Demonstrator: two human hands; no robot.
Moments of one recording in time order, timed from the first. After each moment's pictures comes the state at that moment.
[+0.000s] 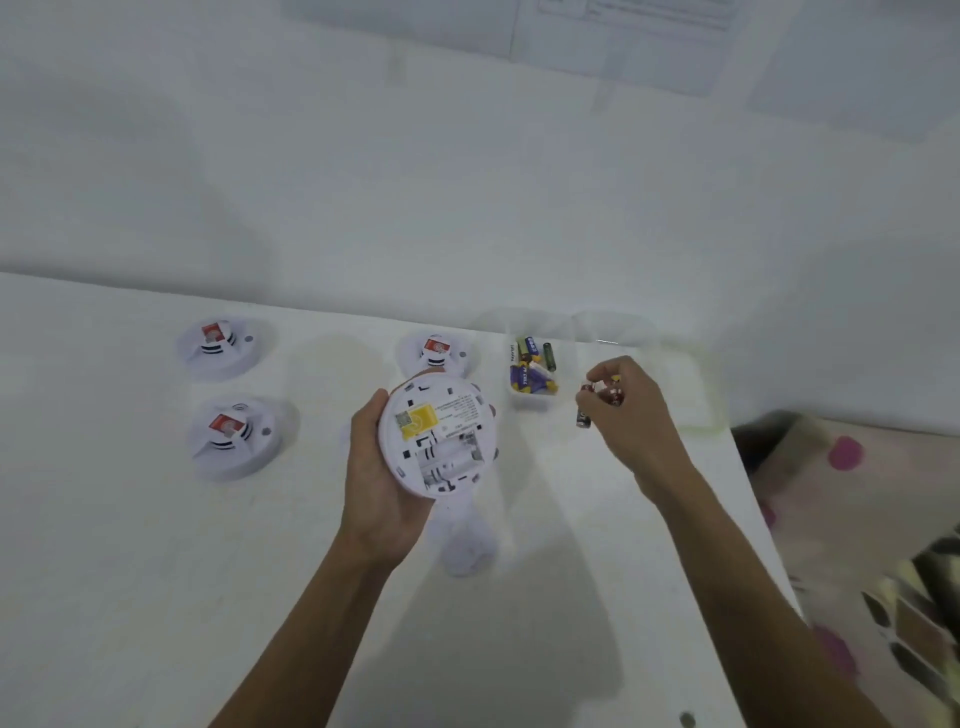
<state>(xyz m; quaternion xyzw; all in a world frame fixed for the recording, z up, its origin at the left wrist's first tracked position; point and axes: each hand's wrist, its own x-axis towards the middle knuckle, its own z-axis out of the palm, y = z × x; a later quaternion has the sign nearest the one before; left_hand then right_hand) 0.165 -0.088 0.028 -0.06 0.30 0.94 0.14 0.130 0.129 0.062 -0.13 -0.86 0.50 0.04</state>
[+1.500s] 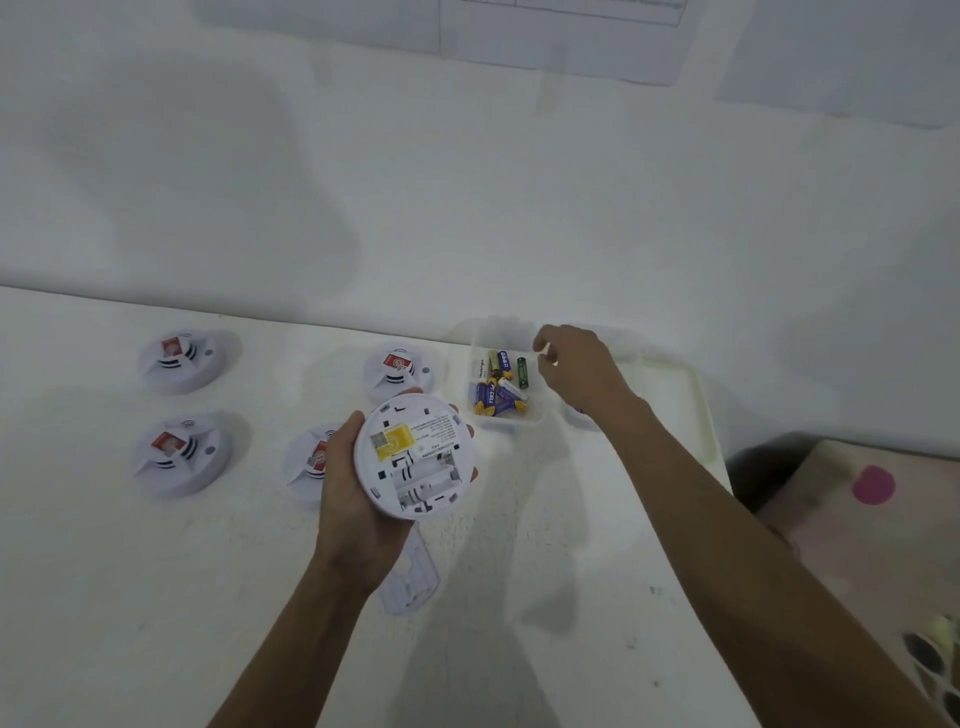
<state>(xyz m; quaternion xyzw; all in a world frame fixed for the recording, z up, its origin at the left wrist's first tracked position) 0.143 -0.023 0.015 -0.10 0.29 0.94 0.12 -0.017 0.201 0.003 0.11 -0.98 0.19 0.04</state>
